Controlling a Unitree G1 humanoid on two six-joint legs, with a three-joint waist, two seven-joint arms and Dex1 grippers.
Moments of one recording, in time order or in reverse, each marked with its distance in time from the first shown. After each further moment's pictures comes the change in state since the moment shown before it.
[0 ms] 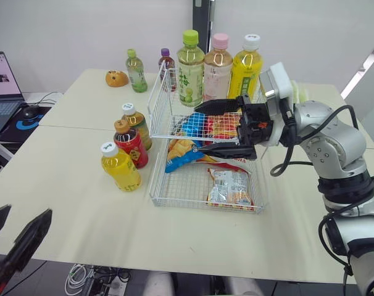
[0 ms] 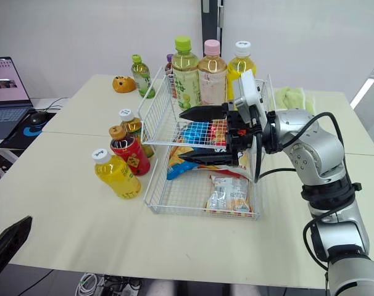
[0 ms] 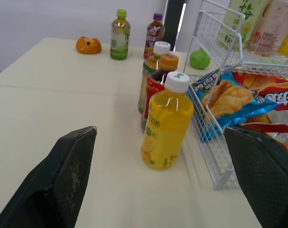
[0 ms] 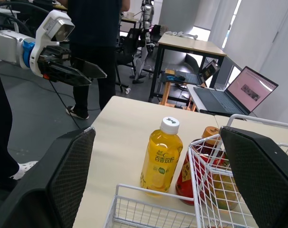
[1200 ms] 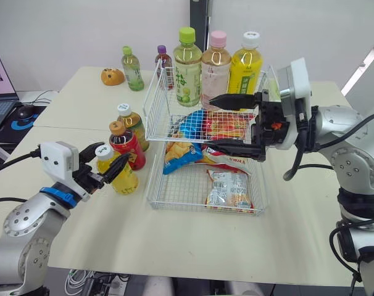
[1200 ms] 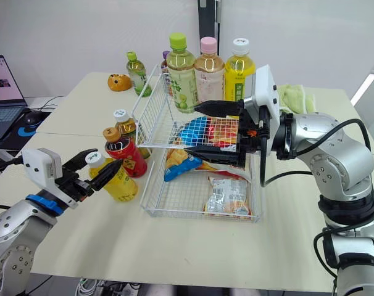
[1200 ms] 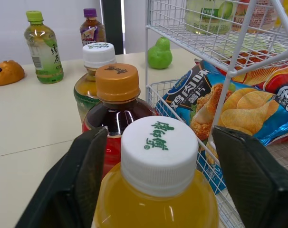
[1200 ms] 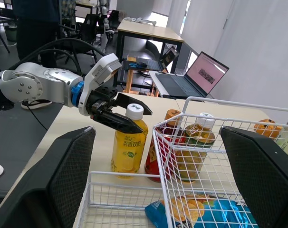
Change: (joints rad) left arm -0.575 0.214 -0.771 0.416 0.542 -0.220 0.079; right arm 0.083 -0.081 -0.105 -0.236 0.040 0.155 -0.210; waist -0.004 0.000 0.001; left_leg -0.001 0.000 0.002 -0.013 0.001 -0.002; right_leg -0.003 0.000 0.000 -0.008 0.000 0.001
